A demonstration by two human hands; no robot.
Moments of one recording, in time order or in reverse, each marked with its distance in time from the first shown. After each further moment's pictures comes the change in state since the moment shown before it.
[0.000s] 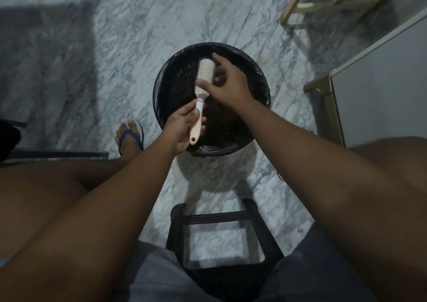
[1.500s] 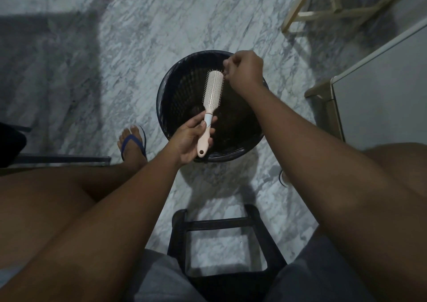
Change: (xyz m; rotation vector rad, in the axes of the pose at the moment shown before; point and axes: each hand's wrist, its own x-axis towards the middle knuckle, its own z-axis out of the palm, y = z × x) left_hand -0.010 -0.008 0.001 -0.153 -0.155 -0.111; right_hand 0.039 -0.020 -0.025 -0.034 0.181 0.170
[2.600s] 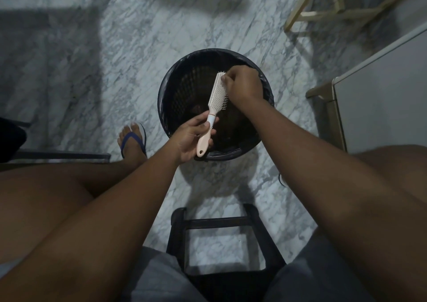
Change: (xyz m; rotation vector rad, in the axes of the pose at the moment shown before) left_hand -0.002 0.003 0.001 0.061 0.027 -0.038; right_hand -0.025 0.013 0.005 -0.276 -0.066 -0.108
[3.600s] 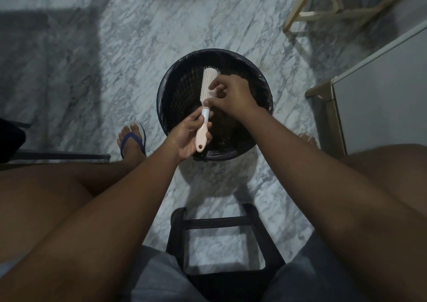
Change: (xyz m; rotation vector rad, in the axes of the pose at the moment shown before) left_hand 0.006 0.004 -0.003 -0.192 -0.047 0.001; right_hand -0.024 0.000 0.006 0.118 -0.188 -0.165
